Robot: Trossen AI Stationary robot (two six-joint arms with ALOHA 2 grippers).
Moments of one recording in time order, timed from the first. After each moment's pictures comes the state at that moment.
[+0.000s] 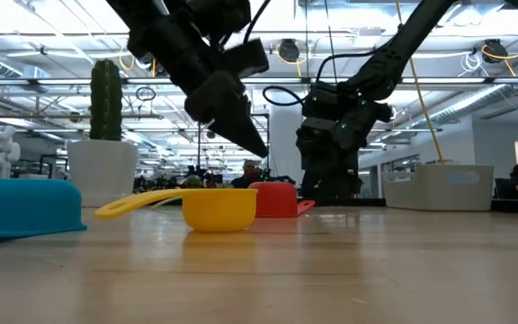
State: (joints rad) left arm -0.01 1.76 1.07 -0.13 -0.12 0.17; right arm -0.52 1.80 0.95 -0.23 -0.50 0.28
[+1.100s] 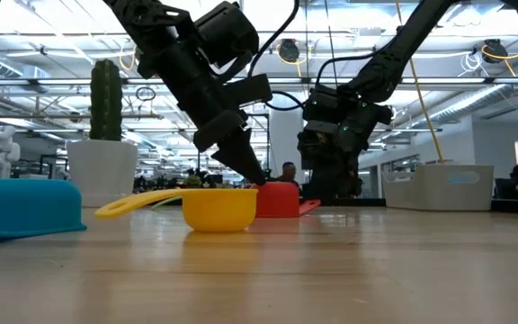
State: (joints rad) left arm 0.02 1.84 1.07 -0.13 -0.13 0.16; right arm -0.52 1.81 0.95 -0.24 -0.52 0.27
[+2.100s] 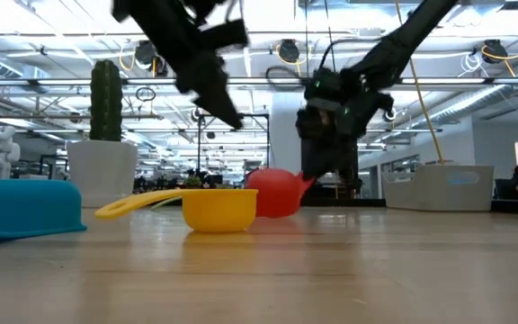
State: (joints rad) left arm -0.03 1.59 1.10 -0.39 -0.32 0.11; right arm -0.50 1.69 0.95 -0.25 -0.54 0.20
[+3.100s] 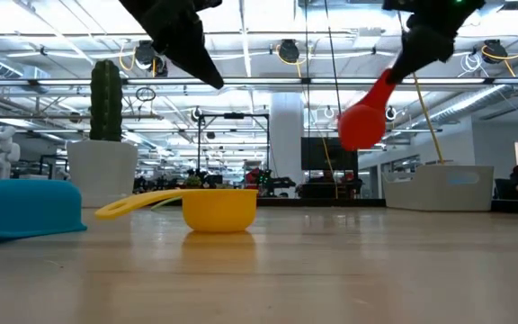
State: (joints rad) left arm -0.11 1.44 1.10 -0.46 -0.34 0.00; right arm 0.19 1.10 0.95 -1.00 0.89 0.24
